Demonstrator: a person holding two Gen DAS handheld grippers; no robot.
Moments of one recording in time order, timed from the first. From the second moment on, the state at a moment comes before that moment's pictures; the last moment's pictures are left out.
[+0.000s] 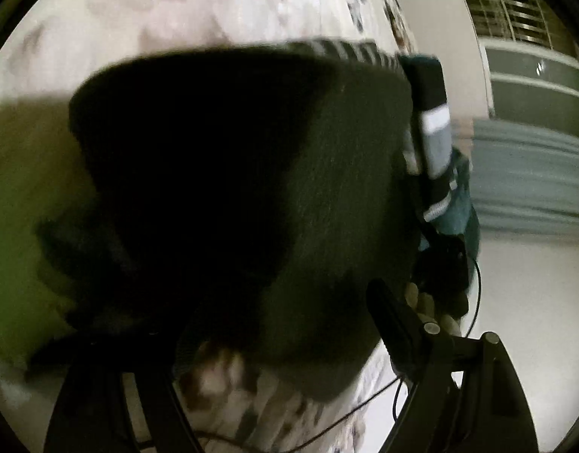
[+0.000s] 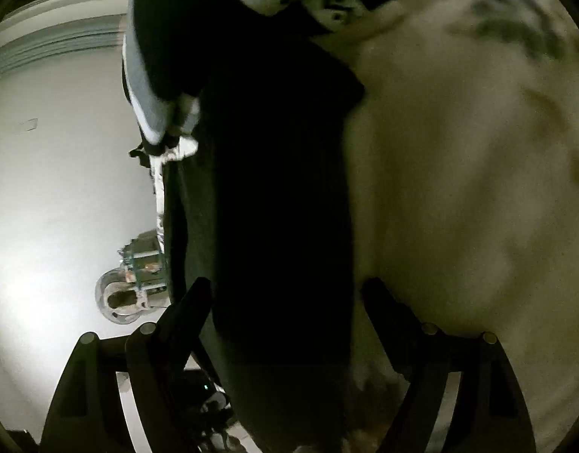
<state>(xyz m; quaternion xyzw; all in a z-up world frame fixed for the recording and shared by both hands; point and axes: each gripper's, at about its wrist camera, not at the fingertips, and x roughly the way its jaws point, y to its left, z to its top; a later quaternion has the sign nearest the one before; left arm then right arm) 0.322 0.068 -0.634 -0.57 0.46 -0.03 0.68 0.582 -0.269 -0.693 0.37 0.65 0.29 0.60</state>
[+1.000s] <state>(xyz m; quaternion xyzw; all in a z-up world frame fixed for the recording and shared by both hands) 0.374 0.113 -0.617 -0.46 0.59 -0.14 0.65 0.251 -0.262 -0.670 0.45 0.67 0.05 0.59</state>
